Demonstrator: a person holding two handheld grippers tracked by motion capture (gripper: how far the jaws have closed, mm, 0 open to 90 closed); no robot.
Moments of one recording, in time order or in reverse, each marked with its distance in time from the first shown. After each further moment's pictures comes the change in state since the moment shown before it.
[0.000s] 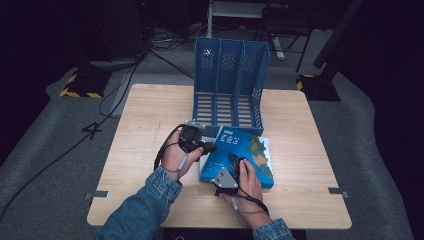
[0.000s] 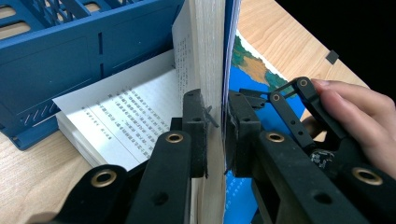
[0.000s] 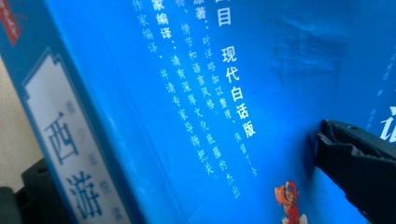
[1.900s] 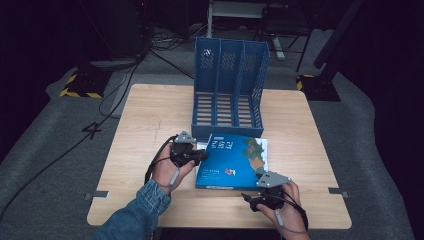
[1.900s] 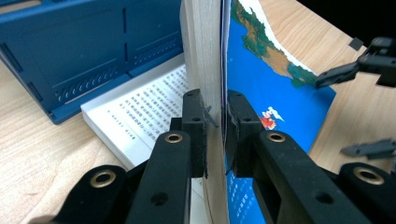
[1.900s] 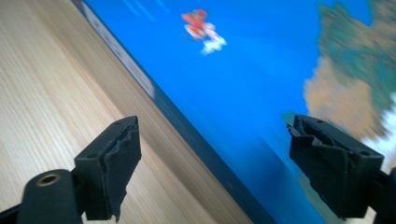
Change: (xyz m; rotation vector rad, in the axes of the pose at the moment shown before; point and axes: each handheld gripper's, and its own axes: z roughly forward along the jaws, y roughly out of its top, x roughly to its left) left arm -0.005 -0.036 -0.013 -0.070 0.083 0.075; right arm -0.056 -0.045 -0.088 0.154 0.362 0.394
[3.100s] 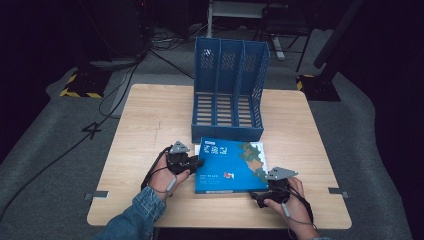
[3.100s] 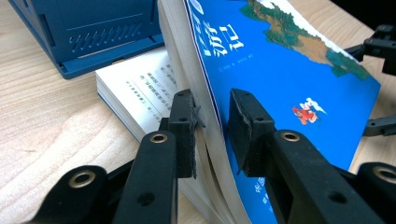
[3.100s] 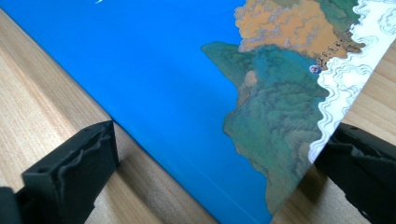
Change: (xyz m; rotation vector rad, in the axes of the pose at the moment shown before) left arm 0.024 -0.050 0.024 -0.050 0.028 -0.059; right arm -0.041 -0.039 0.020 0.043 0.018 0.140
